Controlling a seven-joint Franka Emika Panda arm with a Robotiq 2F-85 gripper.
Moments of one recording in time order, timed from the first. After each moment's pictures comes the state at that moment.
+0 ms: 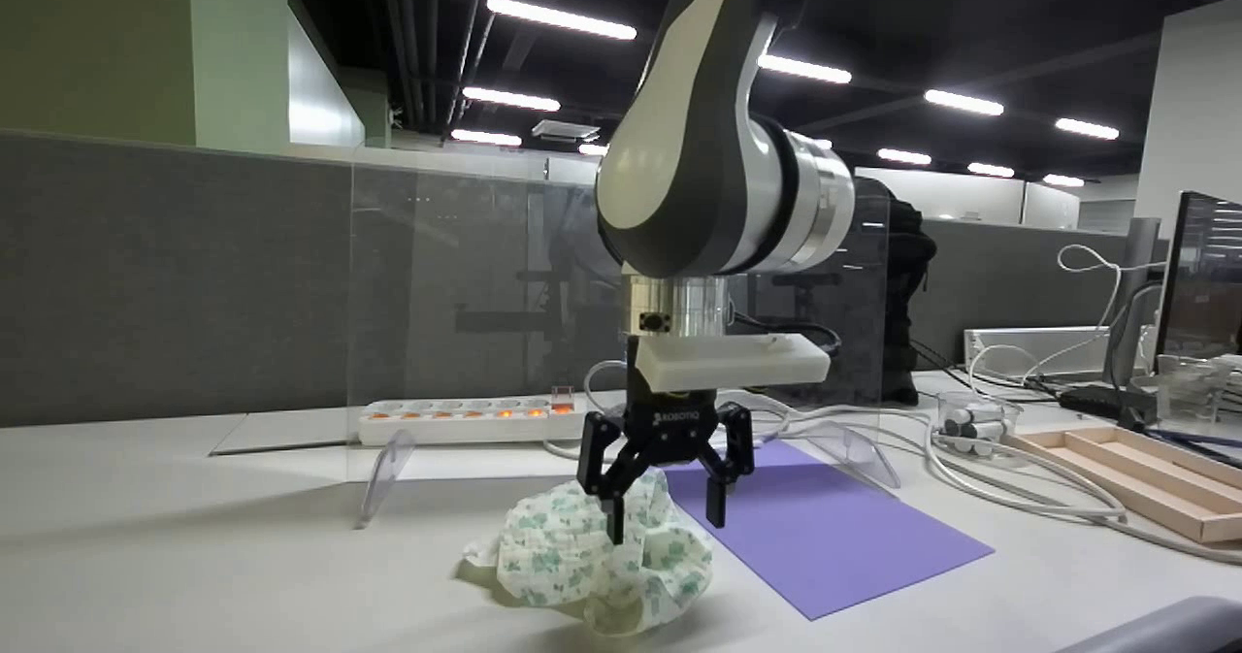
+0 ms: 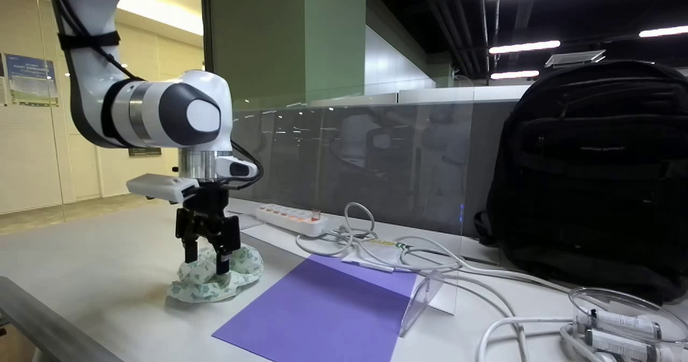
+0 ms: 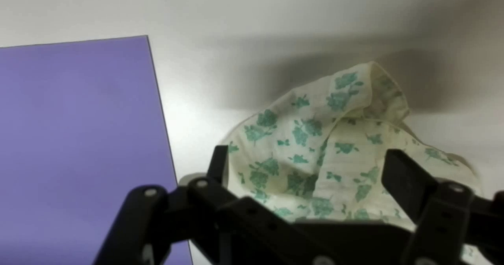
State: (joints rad) arm 0.16 0.31 0.10 -2.55 -0.04 2.83 0.33
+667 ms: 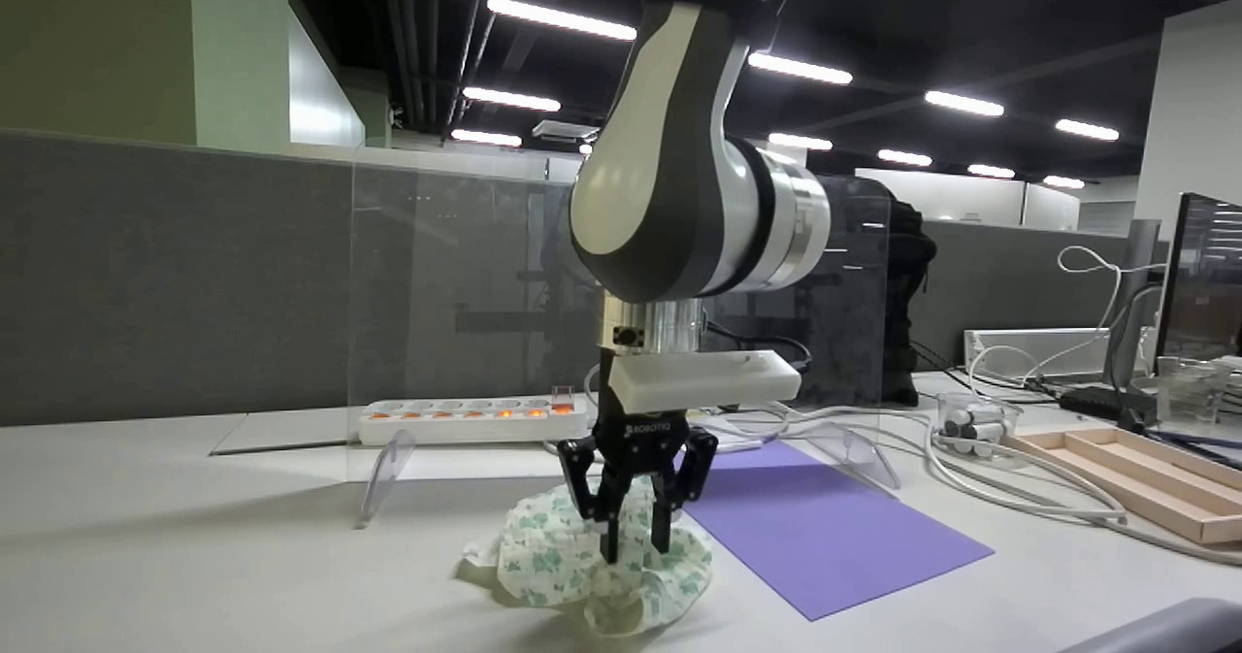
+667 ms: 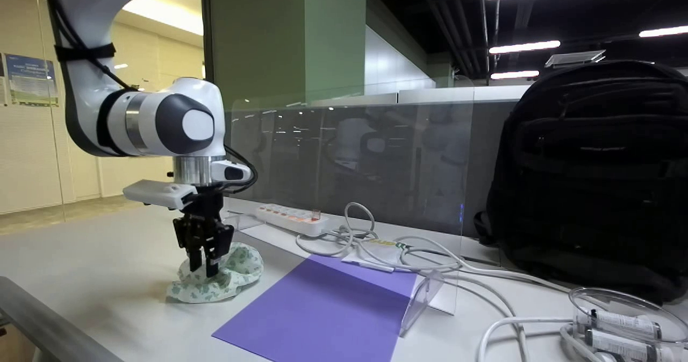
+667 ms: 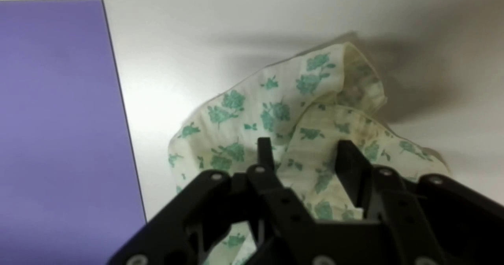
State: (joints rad) arm 0.24 0.36 0.07 -2.52 -0.04 2.89 0.31
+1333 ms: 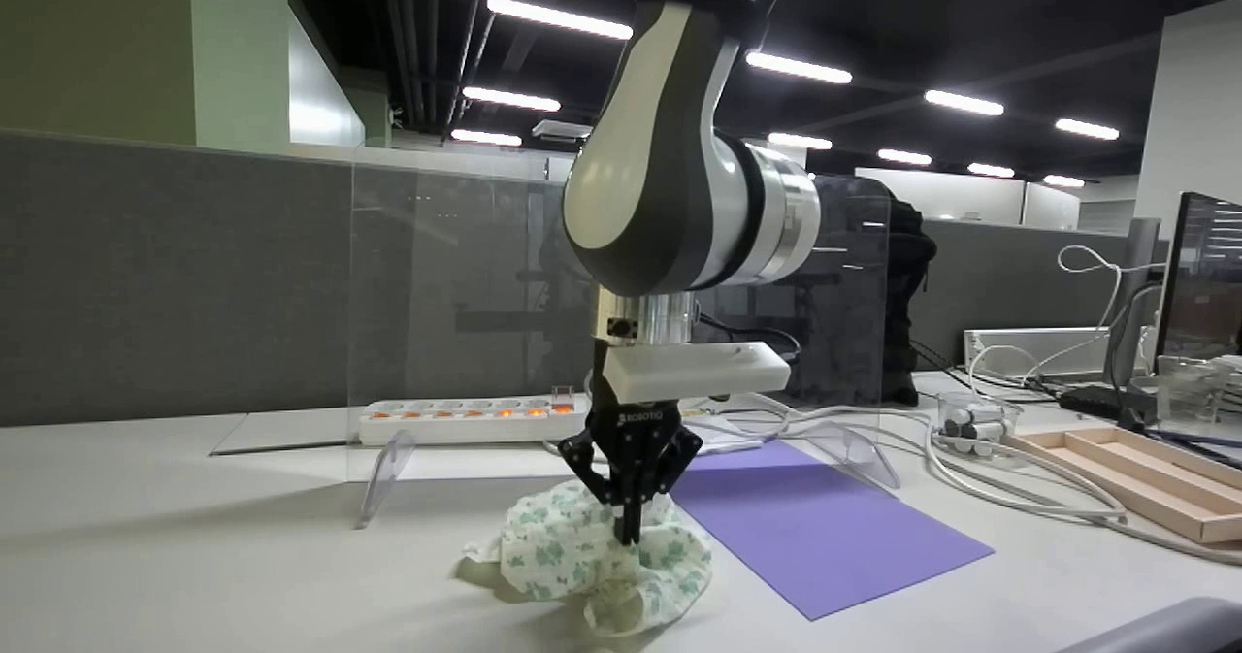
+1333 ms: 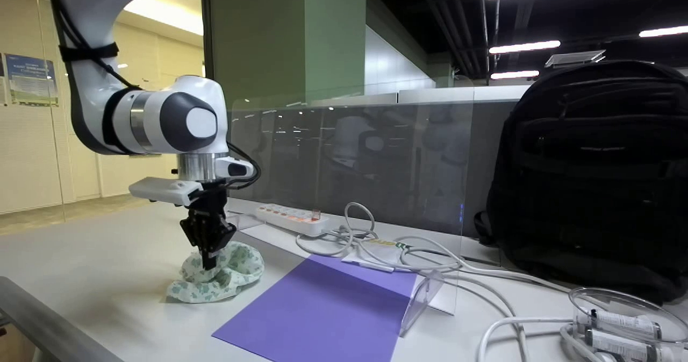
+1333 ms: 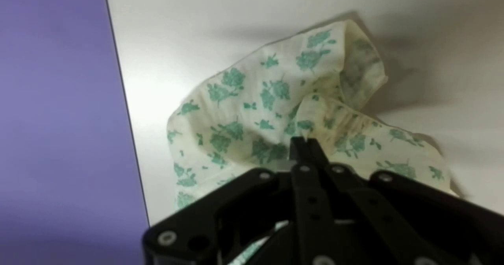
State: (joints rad) arm 0.25 0.36 0.05 -2.50 -0.04 2.89 0.30
